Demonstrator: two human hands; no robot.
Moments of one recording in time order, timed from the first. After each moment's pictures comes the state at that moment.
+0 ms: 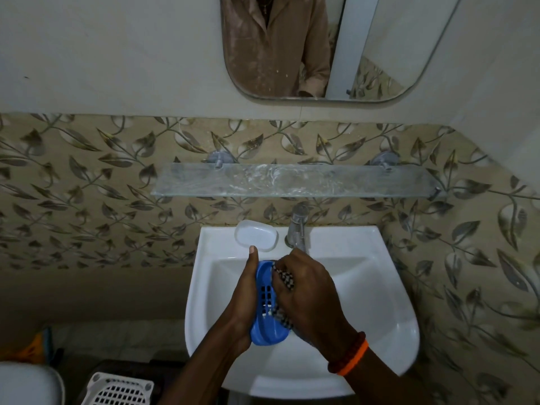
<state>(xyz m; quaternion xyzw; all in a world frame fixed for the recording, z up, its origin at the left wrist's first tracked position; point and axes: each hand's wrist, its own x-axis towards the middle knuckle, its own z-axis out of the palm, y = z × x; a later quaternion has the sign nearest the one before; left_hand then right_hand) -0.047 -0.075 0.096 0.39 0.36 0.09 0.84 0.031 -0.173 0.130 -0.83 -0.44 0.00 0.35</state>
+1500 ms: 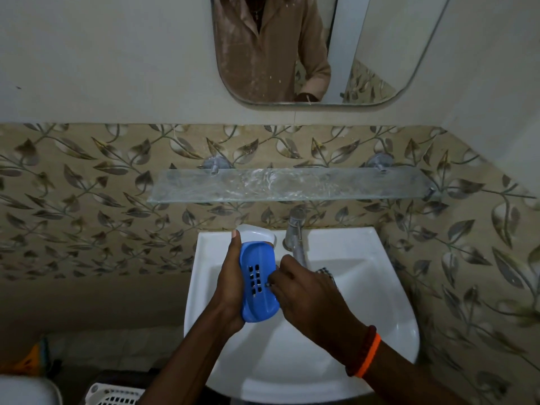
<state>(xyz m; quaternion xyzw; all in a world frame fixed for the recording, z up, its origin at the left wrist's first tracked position) -0.041 -0.052 0.122 0.37 0.33 0.13 0.86 0.035 -0.185 0.139 -0.79 -0.59 -0.03 0.16</state>
